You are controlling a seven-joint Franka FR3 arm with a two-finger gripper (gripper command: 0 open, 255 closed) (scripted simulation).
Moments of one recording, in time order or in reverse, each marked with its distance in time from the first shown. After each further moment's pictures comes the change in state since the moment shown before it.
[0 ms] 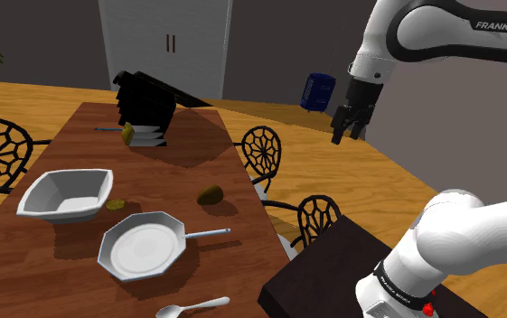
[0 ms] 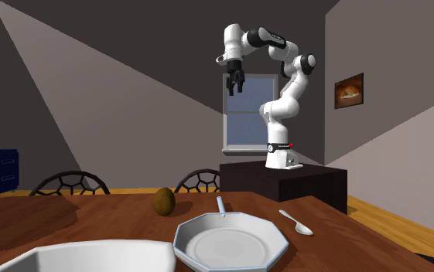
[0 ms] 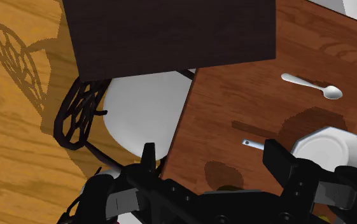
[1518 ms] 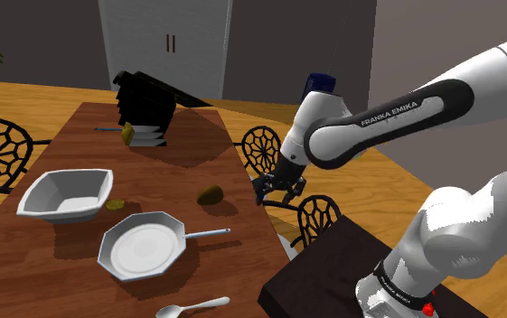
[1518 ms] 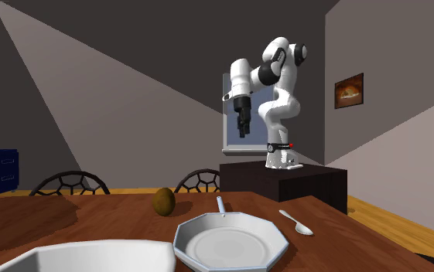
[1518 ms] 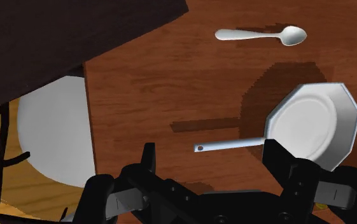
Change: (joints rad) arm 0.128 0.382 0.254 -0.327 0.396 0.855 0.384
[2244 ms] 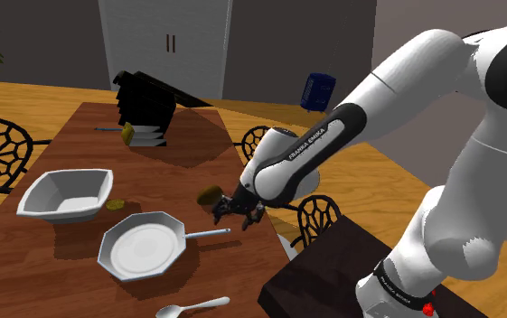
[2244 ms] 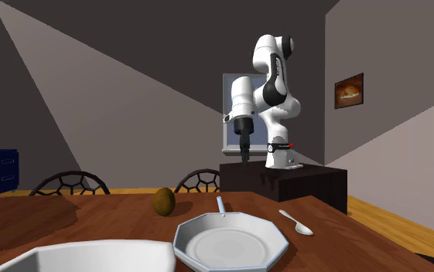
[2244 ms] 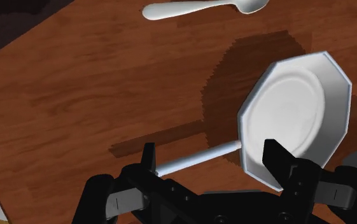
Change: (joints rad) arm 0.081 0.509 0.094 0.171 0.163 0.462 0.116
